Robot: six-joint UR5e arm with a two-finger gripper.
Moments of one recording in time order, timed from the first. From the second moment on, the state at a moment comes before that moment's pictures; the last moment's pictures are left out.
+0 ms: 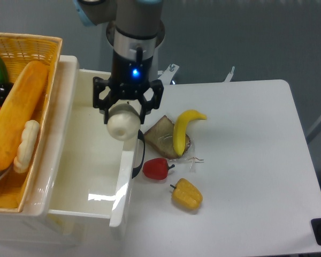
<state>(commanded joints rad) 2.34 -1.64 -1.60 -1.21 1.28 0.16</state>
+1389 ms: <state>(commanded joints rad) 2.29 -1.65 -1.60 -1.20 1.28 0.18</state>
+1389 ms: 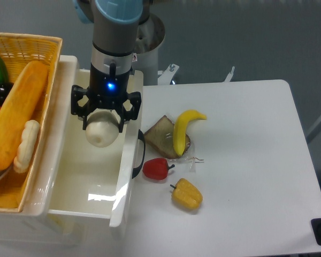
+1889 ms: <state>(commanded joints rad) 2.30 -1.64 -1.58 -1.20 1.28 0.19</state>
